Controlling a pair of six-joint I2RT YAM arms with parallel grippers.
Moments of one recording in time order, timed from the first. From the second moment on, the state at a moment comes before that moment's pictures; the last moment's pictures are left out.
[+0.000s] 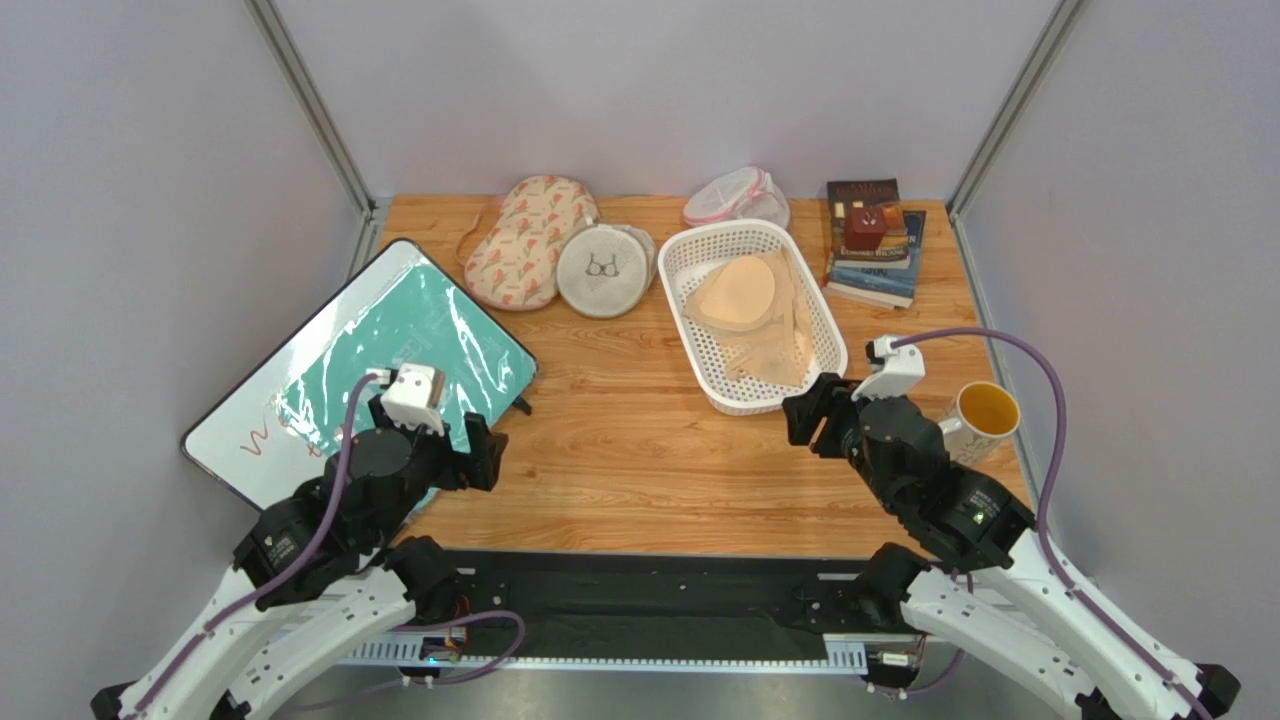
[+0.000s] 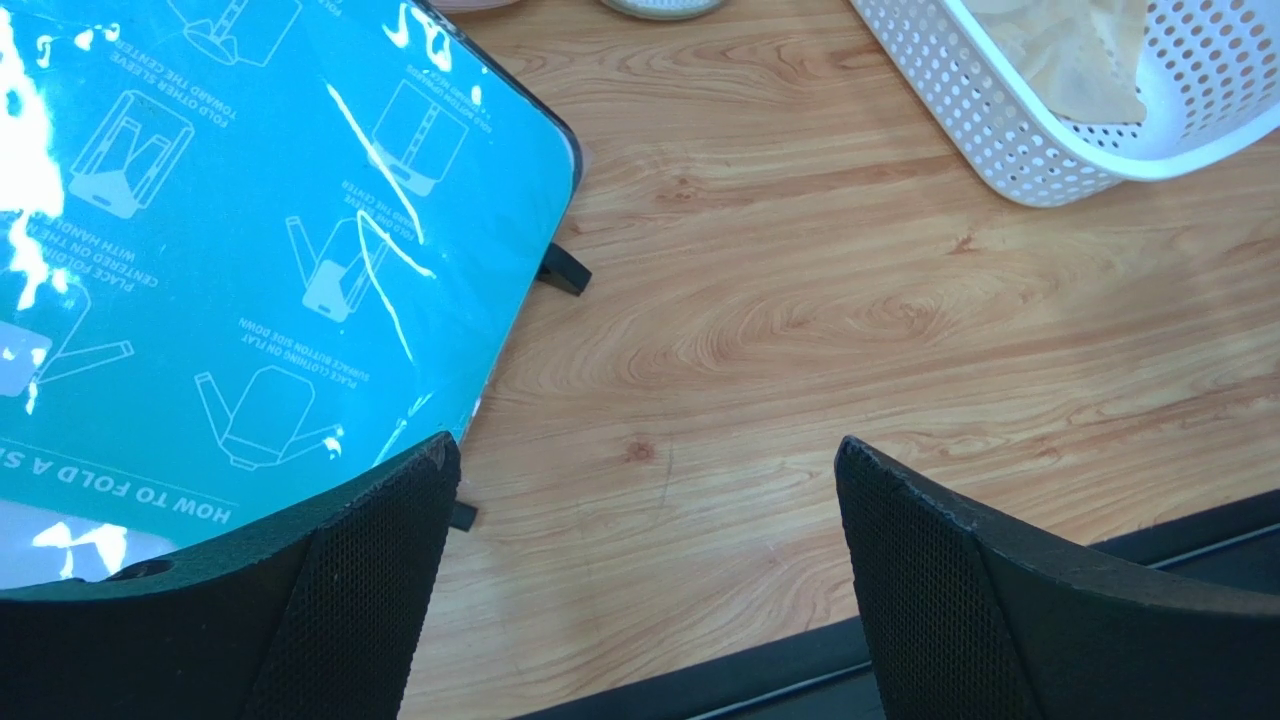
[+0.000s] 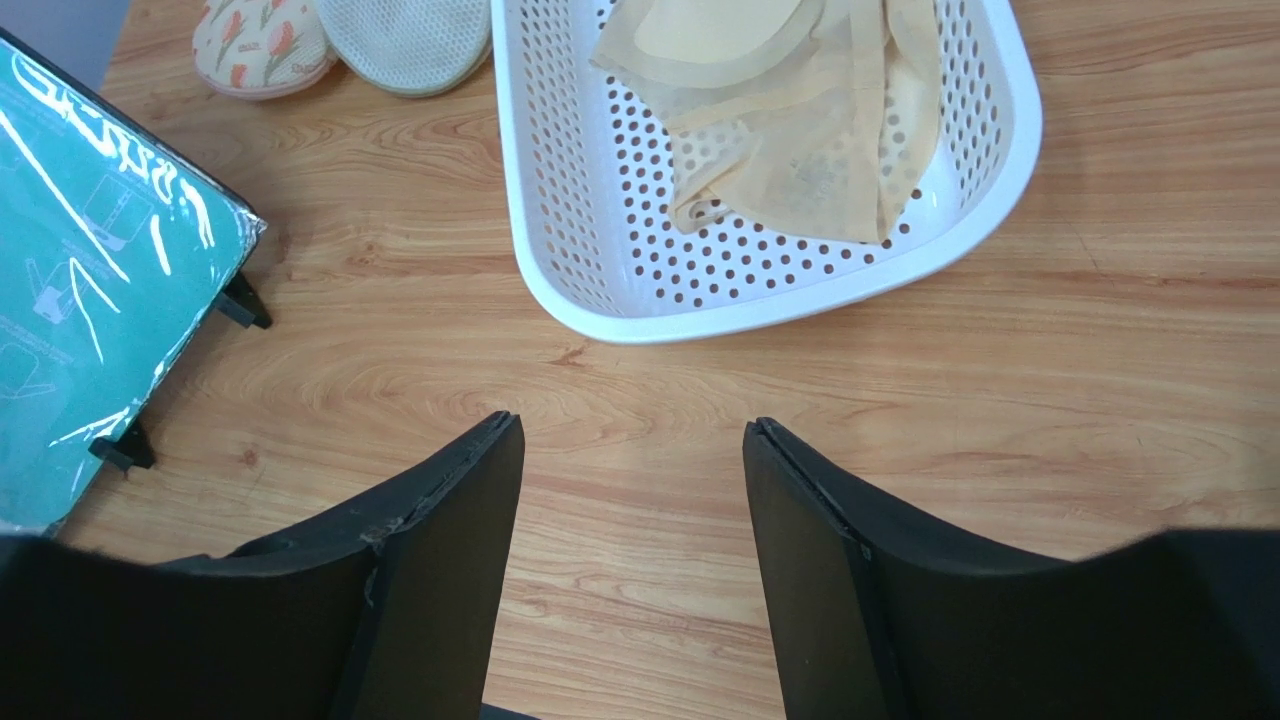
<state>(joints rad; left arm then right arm) -0.80 0.35 0.79 -0.88 -0.43 -0.36 0.79 0.55 0.73 -0.62 0.46 0.58</state>
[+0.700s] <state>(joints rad) -0.80 0.62 0.82 -0.71 -0.44 -0.29 0.79 0.65 0.78 -0.71 0.51 0.58</state>
